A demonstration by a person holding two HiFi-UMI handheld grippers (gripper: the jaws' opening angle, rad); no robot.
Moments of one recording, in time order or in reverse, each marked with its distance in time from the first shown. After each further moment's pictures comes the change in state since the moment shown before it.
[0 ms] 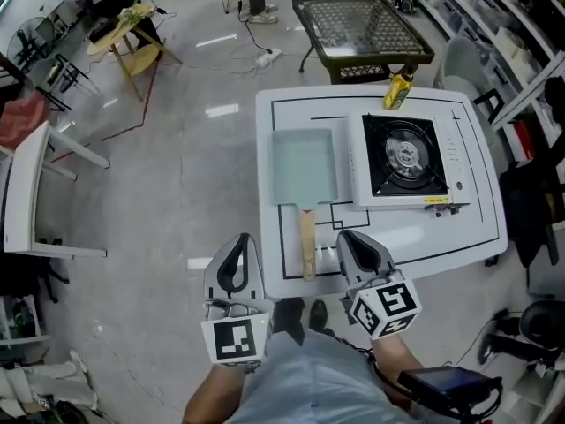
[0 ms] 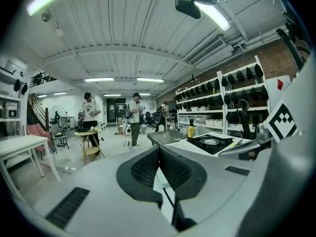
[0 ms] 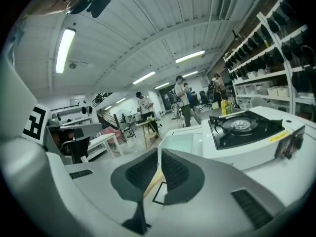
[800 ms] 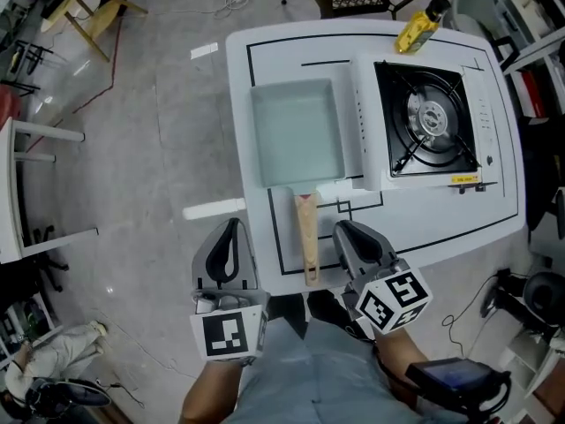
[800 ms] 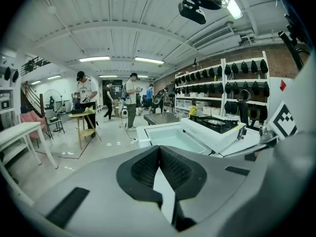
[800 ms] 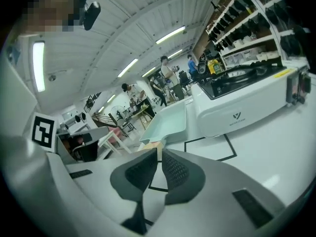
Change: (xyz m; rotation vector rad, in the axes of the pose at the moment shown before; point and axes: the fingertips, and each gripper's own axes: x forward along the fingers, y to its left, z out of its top) left arm 0.088 0.013 -0.100 -0.033 0.229 -0.053; right arm 0.061 -0.043 -0.091 0.266 0.189 0.016
